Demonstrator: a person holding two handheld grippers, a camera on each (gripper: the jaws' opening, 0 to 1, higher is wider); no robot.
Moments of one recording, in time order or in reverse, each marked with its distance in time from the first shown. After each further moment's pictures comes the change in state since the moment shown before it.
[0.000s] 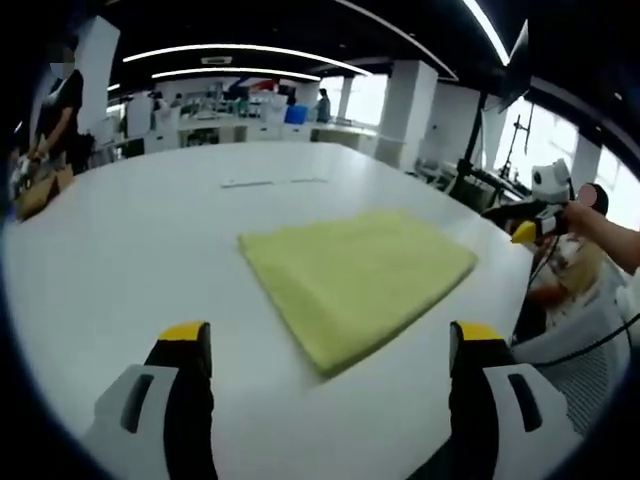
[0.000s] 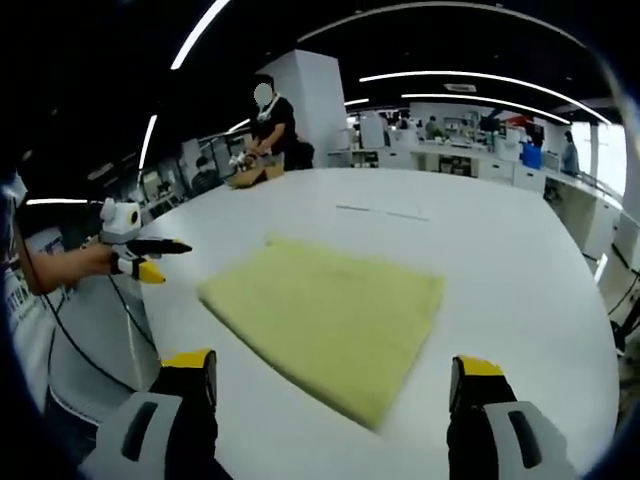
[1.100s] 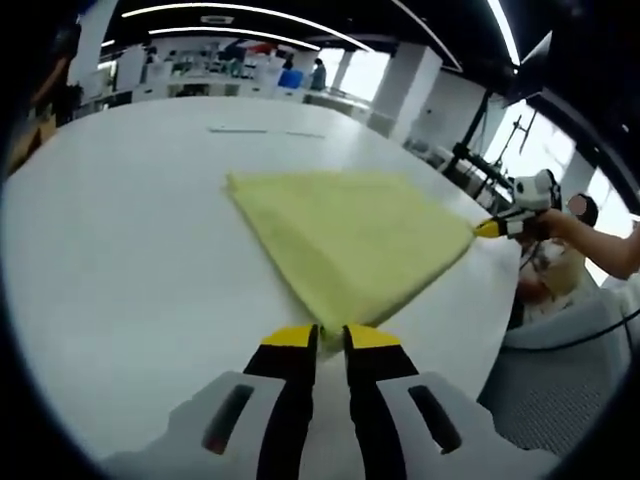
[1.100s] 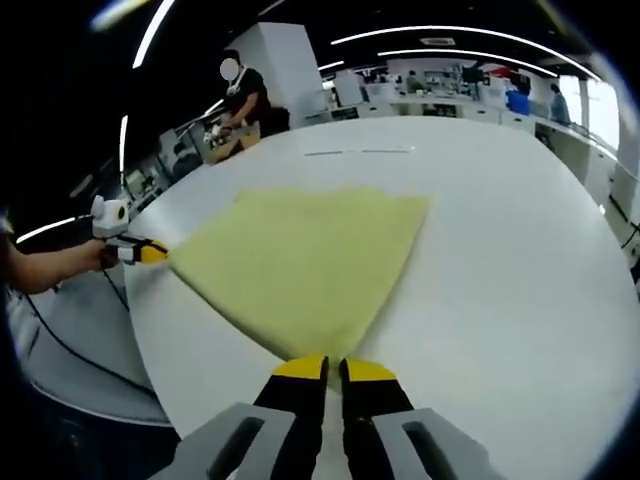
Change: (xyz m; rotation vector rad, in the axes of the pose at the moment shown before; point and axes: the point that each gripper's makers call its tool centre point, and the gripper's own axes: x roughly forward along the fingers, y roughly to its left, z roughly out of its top) left arm 0.028 0.009 -0.046 -0.101 0.150 -0.104; right arm 0.026 -0.041 -0.068 0.128 0.179 -0.015
